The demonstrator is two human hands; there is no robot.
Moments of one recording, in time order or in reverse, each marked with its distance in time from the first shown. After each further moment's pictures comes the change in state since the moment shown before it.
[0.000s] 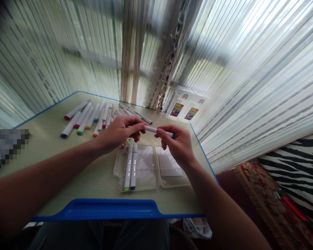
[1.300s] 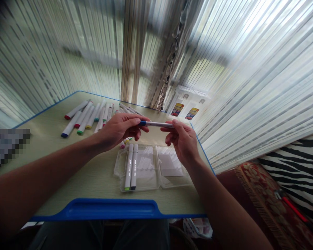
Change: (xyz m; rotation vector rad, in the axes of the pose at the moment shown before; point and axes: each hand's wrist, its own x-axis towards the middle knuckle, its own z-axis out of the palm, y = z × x) left_hand 0.004 -0.002 -0.006 -0.300 -0.075 -0.044; right_hand 0.009 -0.003 -0.005 0.274 0.124 0.136
